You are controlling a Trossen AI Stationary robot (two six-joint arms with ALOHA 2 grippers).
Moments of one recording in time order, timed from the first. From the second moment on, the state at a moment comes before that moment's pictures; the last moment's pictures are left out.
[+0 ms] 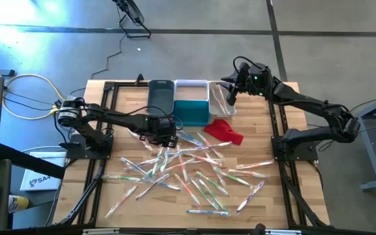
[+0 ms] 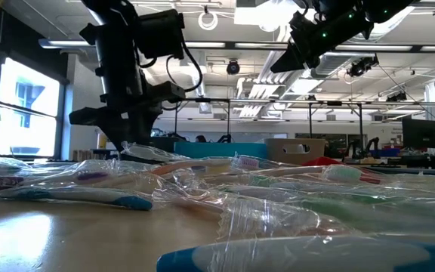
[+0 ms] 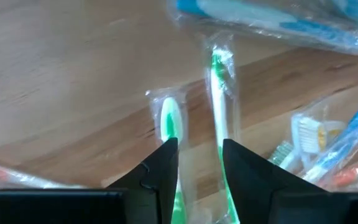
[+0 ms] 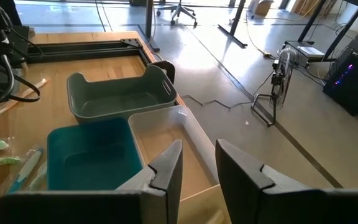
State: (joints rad) left arm 0.05 1.59 0.97 -0.62 -0.03 -1.24; right arm -0.65 1.20 0.91 -0.06 -0.13 -0.21
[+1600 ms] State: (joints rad) left arm 0.05 1.70 0.97 -0.57 0.01 -1.23; right arm -0.65 1.20 0.91 -0.08 -0.13 -0.21
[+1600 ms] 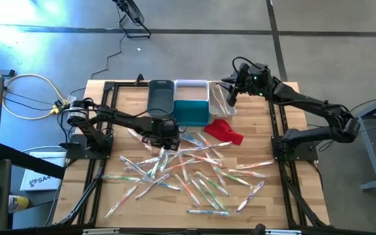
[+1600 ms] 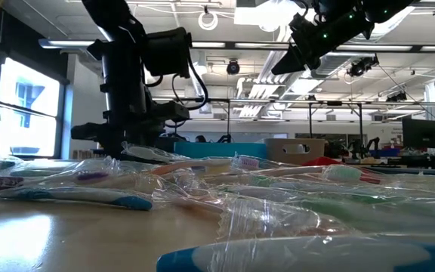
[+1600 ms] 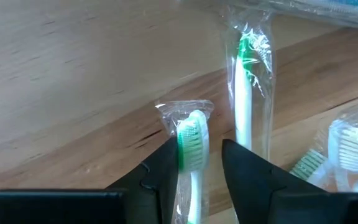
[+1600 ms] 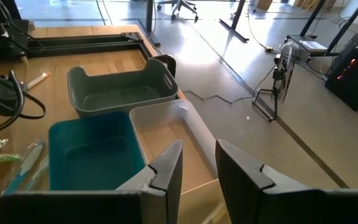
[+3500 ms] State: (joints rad) left arm 0.31 1.54 1.20 -0.57 0.18 -0.78; right arm -0.65 1.20 0.91 -0.08 -0.13 -0.21
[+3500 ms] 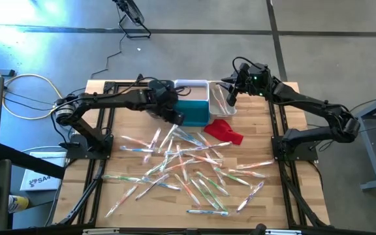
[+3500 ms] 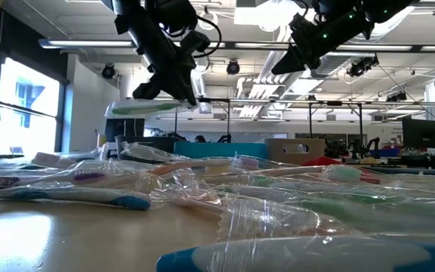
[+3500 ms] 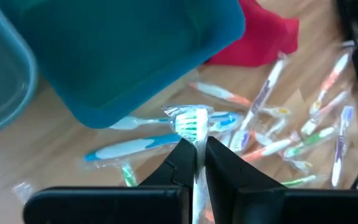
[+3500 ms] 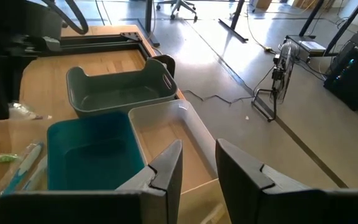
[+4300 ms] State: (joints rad) left arm 0.43 1.54 1.20 -0.33 0.43 -0.63; right arm -0.65 1.20 0.91 -0.08 -0.11 -0.21
